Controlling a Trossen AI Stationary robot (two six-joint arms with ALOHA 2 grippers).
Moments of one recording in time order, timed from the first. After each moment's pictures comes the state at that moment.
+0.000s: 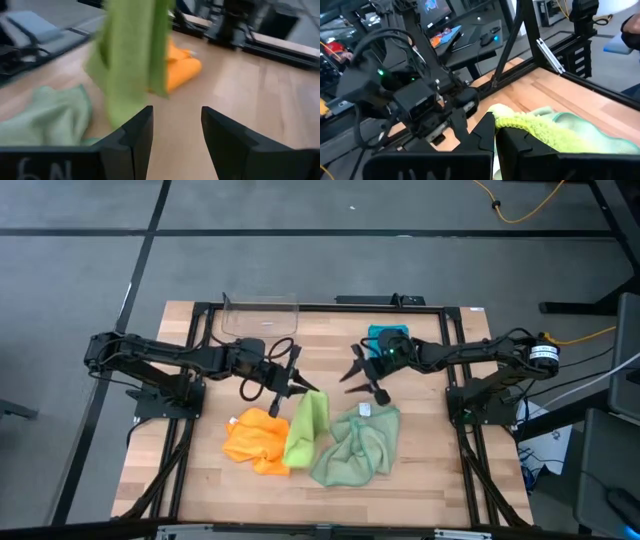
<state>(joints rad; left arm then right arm) 0.01 1.26 0.85 0.24 0.25 0.46 -0.26 1.43 0.68 0.32 -0.64 -0.40</state>
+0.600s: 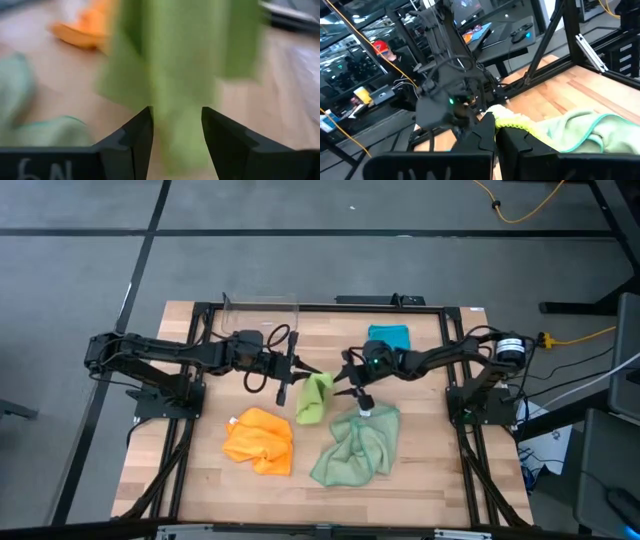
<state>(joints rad) 0.08 1.26 0.85 0.30 0.16 0.47 -0.22 1.70 0.68 0.54 -0.40 -0.39</state>
